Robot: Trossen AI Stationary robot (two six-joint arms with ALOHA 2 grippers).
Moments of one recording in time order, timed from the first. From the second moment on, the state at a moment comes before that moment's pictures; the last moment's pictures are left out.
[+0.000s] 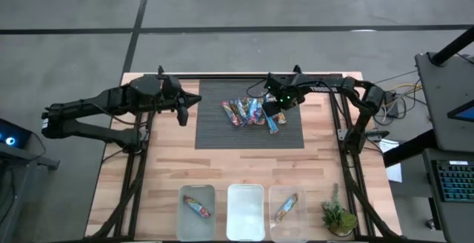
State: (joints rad) left arm 0.16 0.89 1.06 -0.52 -0.19 -0.31; right arm -0.53 1.79 1.14 -0.75 0.00 0.63
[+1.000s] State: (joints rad) left arm 0.16 0.89 1.06 -0.52 -0.19 -0.31; right arm -0.53 1.79 1.03 -0.61 0.00 0.70
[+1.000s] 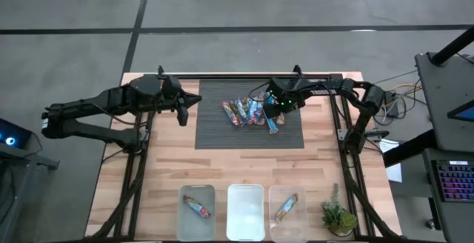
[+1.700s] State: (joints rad) left arm 0.16 0.89 1.06 -0.52 -0.19 -0.31; right arm -0.53 1.79 1.04 -0.61 0.01 0.70
